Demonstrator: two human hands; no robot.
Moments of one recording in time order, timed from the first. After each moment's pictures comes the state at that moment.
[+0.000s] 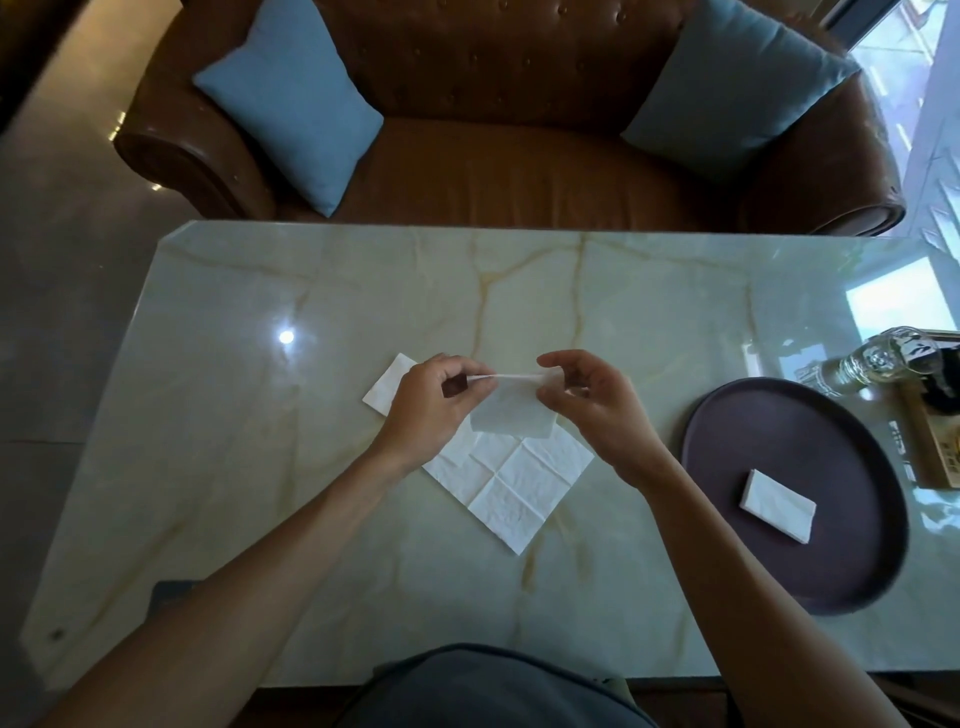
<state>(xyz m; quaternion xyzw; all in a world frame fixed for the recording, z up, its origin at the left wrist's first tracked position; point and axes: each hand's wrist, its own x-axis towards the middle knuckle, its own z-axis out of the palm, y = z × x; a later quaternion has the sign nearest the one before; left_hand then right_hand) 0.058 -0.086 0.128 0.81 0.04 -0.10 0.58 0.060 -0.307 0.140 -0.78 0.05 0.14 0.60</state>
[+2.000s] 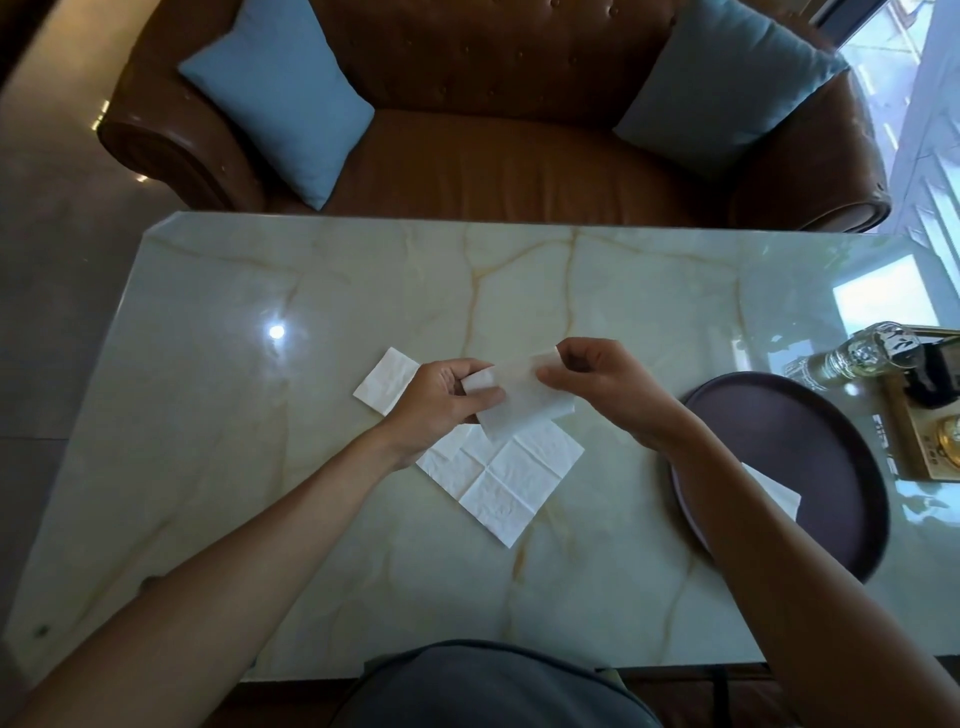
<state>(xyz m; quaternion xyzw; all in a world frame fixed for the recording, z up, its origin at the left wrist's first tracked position) 0.063 -0.092 0.115 0.63 0.03 -0.27 0.73 0.086 -0.329 0.153 -0.79 -0.04 0.24 0.56</state>
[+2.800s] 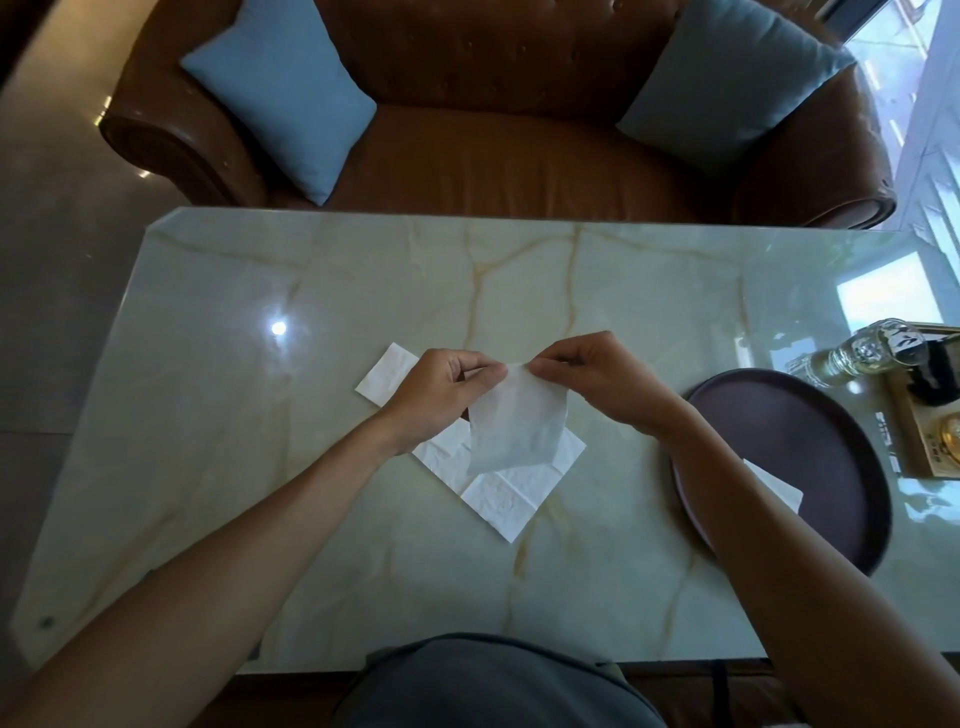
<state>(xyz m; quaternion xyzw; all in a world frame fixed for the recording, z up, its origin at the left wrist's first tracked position) 0.066 -0.091 0.132 0.70 0.01 -0.25 0.67 0.095 -0.323 0.149 -0.83 -0.07 0.23 0.50</state>
